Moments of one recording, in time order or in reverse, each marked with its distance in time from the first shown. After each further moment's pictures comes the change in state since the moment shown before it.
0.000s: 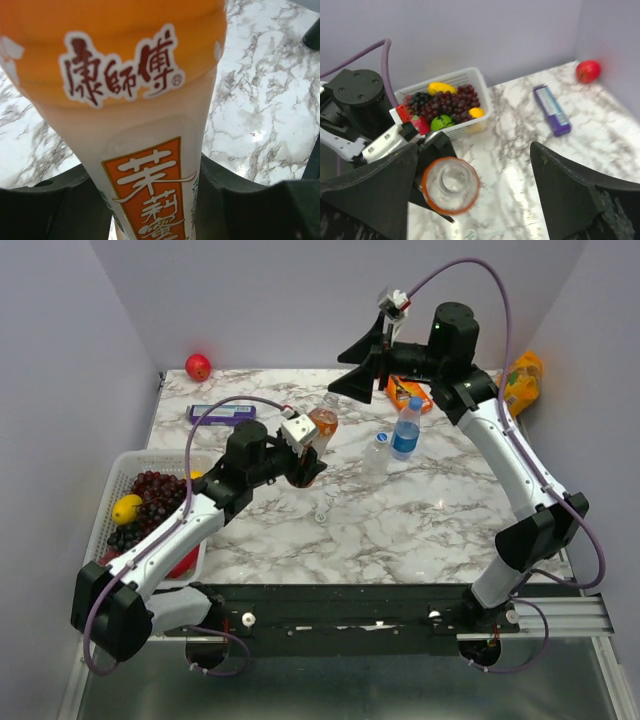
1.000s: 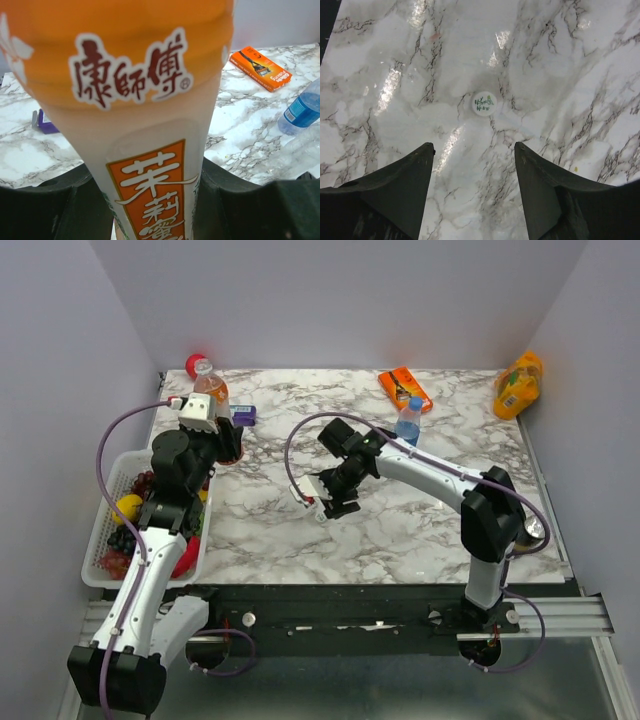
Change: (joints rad) left arm 0.404 -0.323 -0.085 -0.018 -0.303 -0.203; right arm 0.369 0.170 -0.278 -0.771 0.435 -1.394
